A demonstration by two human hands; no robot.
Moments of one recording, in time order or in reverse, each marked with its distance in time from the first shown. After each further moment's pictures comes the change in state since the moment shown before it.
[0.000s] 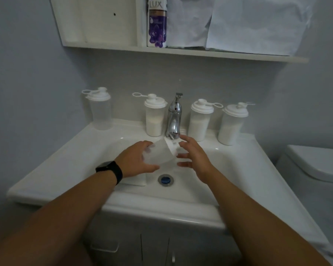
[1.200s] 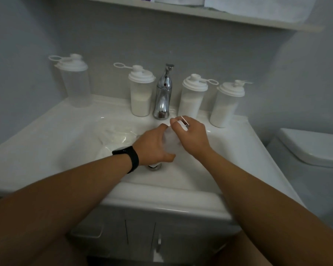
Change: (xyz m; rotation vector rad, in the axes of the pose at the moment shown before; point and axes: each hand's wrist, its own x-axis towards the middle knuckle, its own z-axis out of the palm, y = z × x) left_hand 0.024 0.054 0.063 -0.155 -0.054 0.119; right_hand 0.015 0.002 -0.017 -0.467 0.252 -0.329
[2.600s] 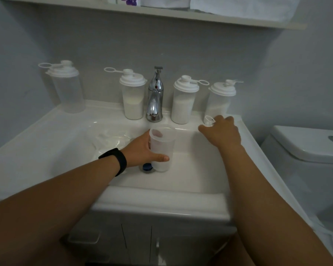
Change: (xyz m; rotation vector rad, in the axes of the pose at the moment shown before) left_hand 0.006 -0.021 -0.001 -0.263 -0.156 -0.134; right_hand 0.020 0.018 -0.083 -0.702 0.060 0.396
